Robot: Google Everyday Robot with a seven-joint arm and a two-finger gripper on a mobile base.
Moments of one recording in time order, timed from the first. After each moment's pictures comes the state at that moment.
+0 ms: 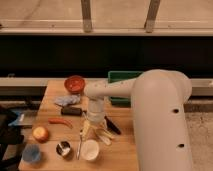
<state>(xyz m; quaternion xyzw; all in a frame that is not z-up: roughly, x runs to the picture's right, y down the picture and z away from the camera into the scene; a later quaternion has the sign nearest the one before) -0.048 0.240 0.796 -0.50 0.23 0.42 0.72</state>
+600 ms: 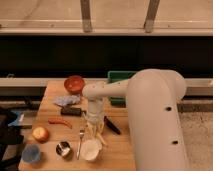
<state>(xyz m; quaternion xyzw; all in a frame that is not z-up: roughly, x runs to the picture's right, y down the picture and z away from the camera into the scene) -0.048 0.243 0.799 -0.49 0.25 0.43 0.72</state>
